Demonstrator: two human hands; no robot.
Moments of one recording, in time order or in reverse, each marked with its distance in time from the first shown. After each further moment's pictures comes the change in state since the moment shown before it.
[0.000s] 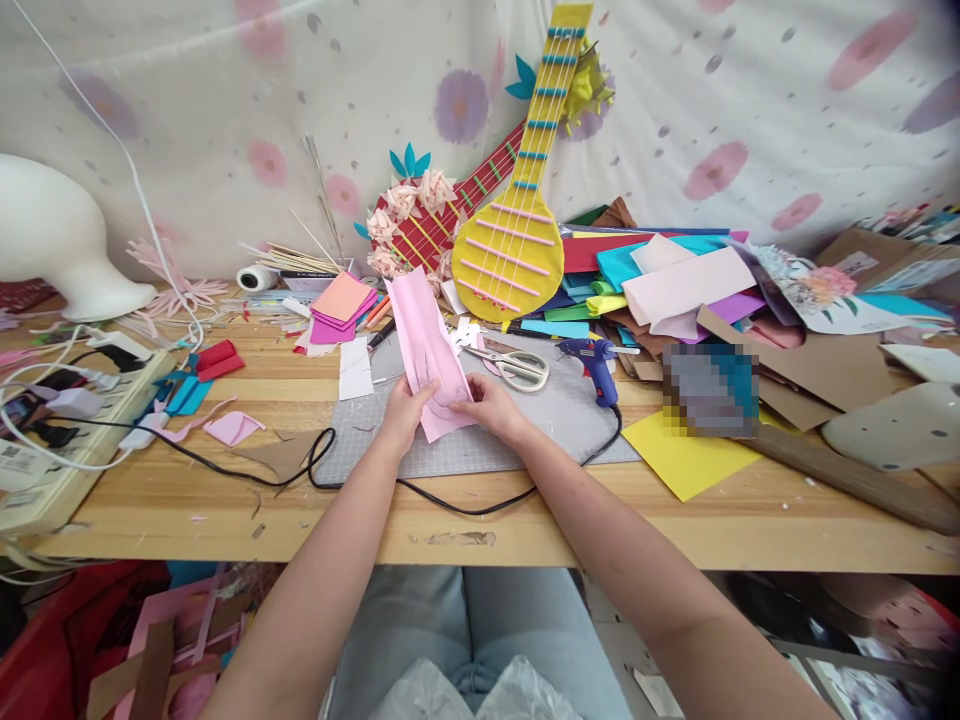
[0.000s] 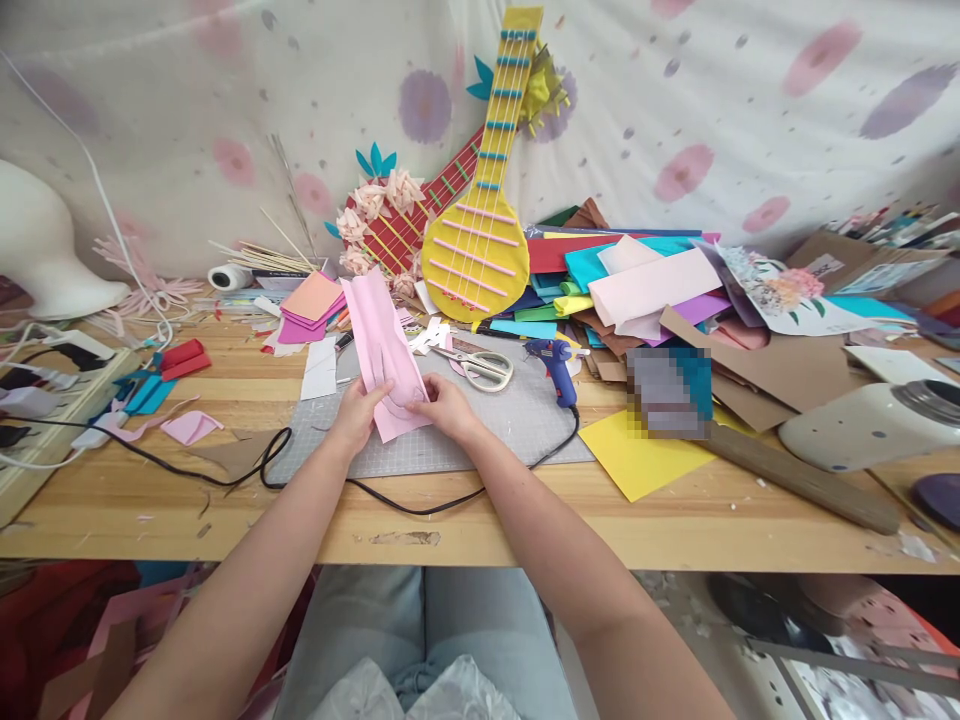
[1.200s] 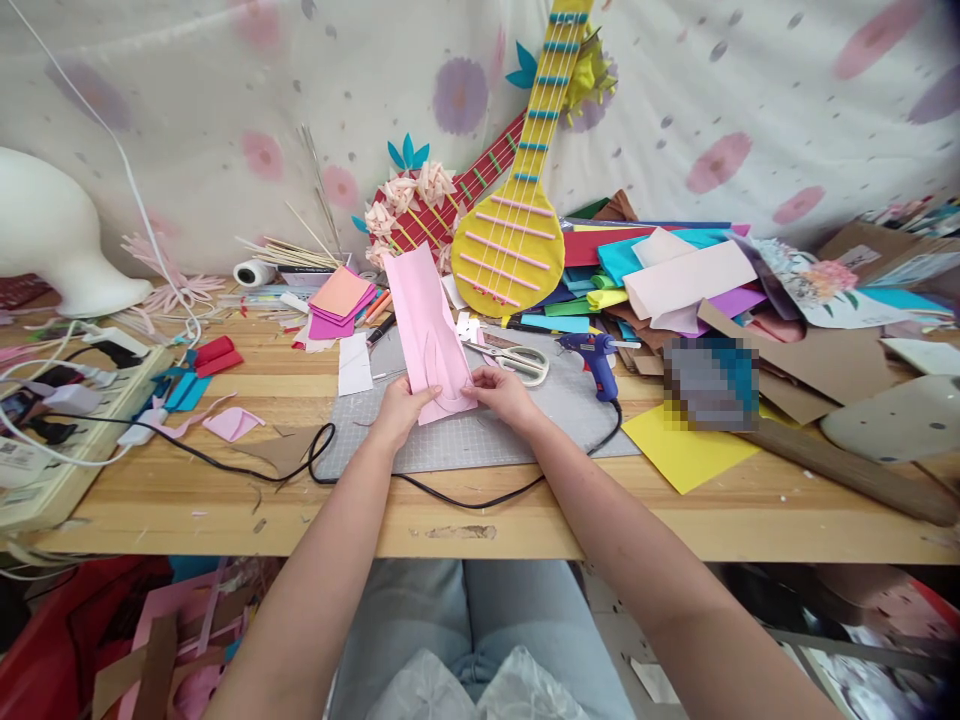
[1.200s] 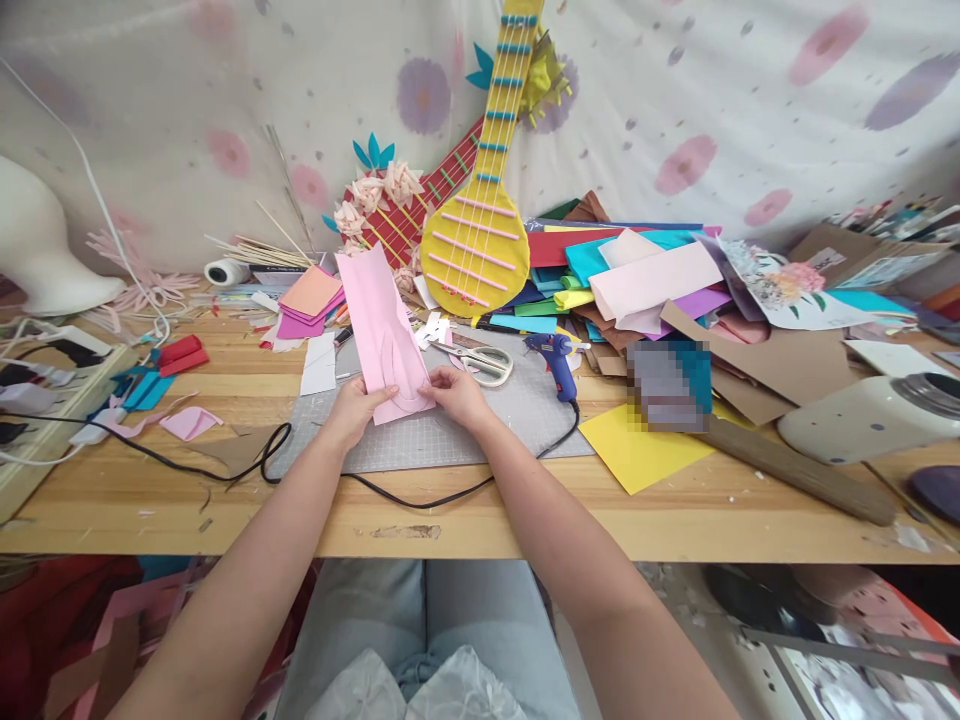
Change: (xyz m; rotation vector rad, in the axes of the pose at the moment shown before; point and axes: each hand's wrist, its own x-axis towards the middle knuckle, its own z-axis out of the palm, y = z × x) left_hand -0.002 0.006 -0.005 0.104 -0.057 -0.039; right_hand 0.001 -0.006 -0.015 0.003 0.081 0.066
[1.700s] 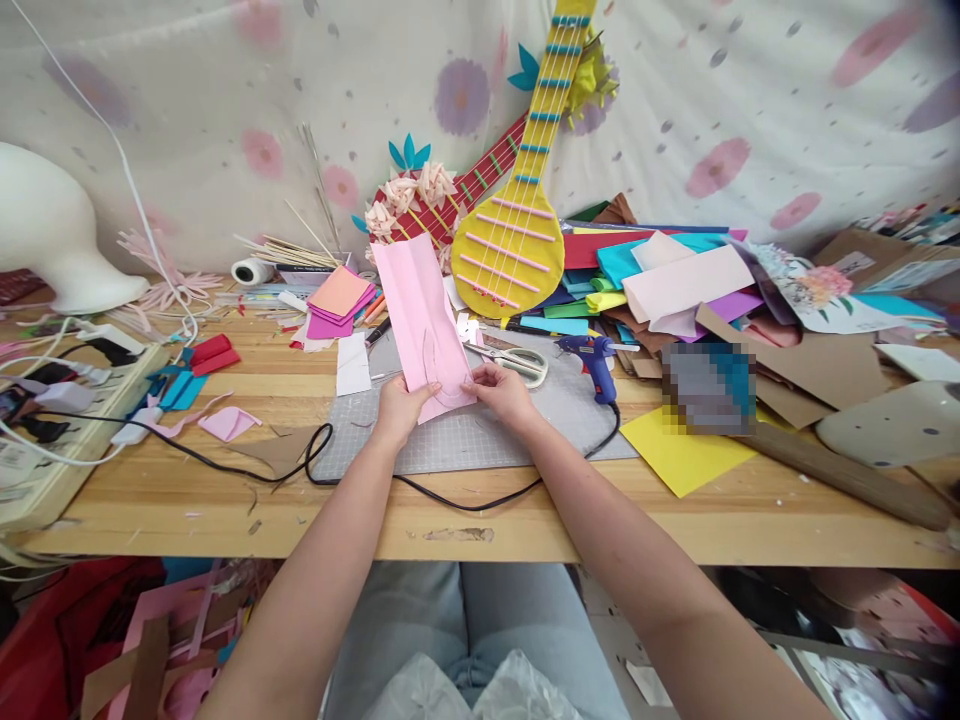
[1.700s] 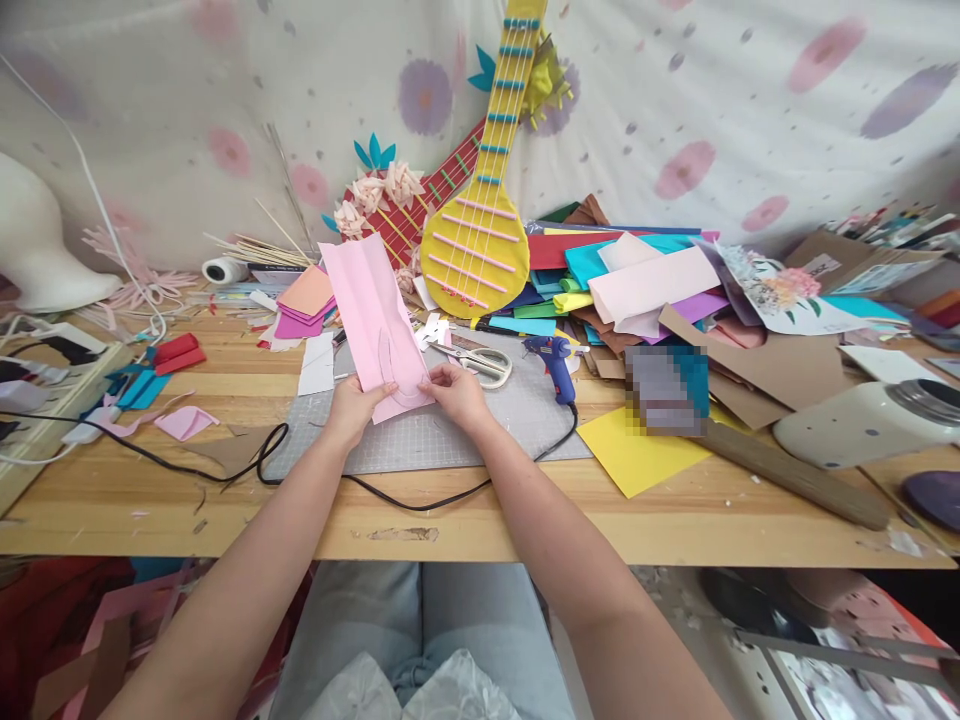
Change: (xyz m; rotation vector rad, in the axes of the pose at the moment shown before) left_hand 0.002 -0.001 0.004 0.064 0.133 0.068; right_hand 0.005 0.004 -0.002 -0.116 0.099 -0.079
